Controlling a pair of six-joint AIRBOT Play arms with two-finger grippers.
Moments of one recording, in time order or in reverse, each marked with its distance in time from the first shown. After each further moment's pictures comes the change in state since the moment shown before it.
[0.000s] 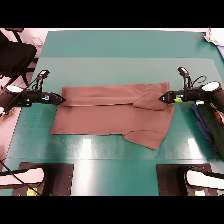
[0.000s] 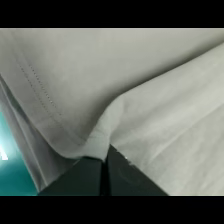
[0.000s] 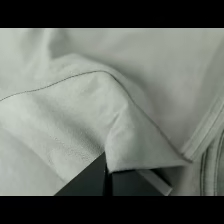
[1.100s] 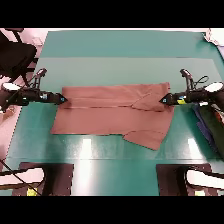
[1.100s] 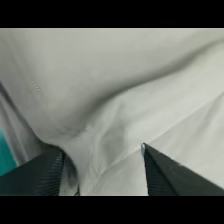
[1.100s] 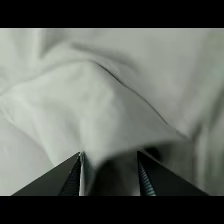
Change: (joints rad) left arm 0.036 0.004 0.058 0.014 -0.123 -0.130; right arm -0.069 0.009 0.000 -0.041 0.082 0.040
